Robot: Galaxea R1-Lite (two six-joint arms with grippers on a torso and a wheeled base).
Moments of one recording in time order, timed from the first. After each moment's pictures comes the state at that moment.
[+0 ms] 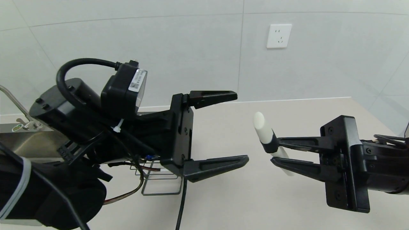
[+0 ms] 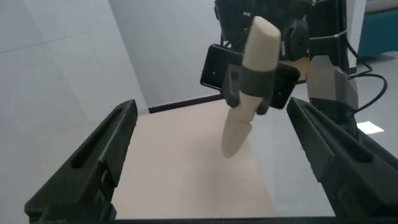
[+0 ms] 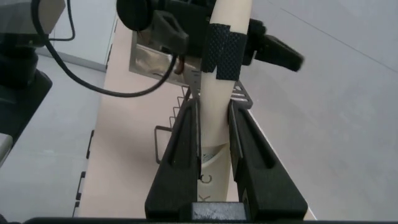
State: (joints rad) left arm -0.60 1.75 -0.76 -1.41 -0.99 0.02; right arm 0.64 1.44 -0.54 -1.07 0.77 -0.56
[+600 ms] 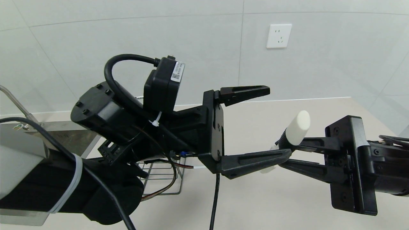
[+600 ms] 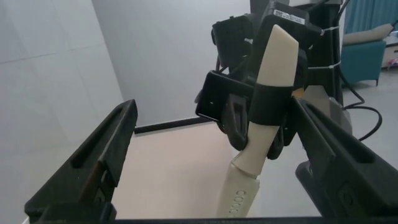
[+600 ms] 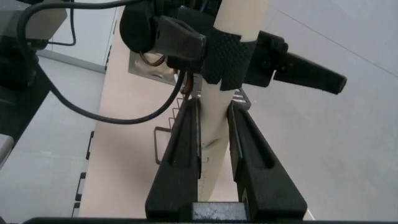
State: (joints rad) left arm -0.71 1.87 -0.88 -1.51 -0.91 -0.10; right arm 0.63 1.41 -0.53 -1.07 0.77 -0.56
